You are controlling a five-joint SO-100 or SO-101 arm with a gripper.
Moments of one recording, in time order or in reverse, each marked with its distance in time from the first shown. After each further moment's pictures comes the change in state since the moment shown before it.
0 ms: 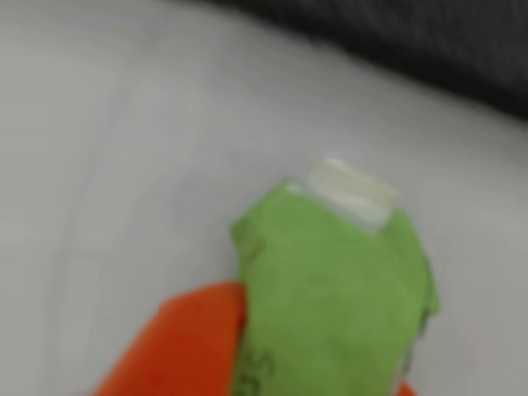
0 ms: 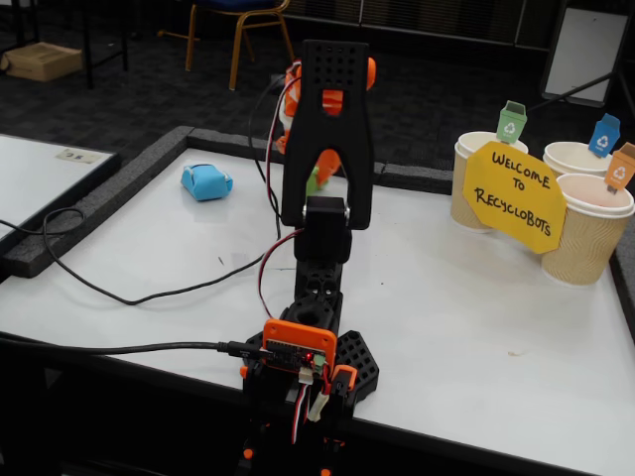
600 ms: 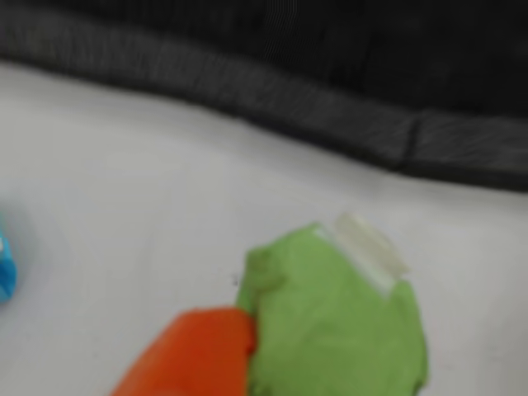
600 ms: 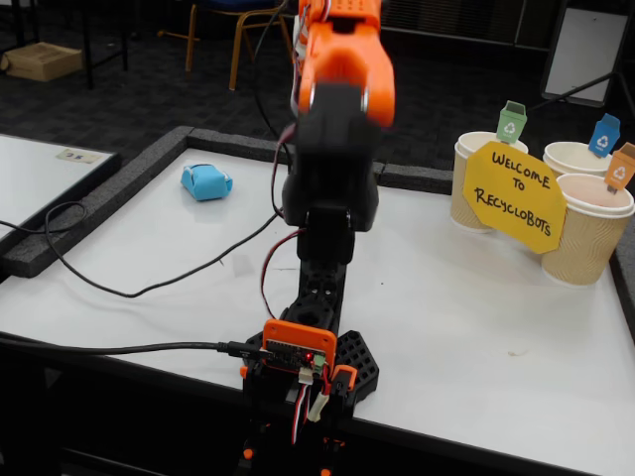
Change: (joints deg) arm 4.4 66.5 28.3 22.7 12.7
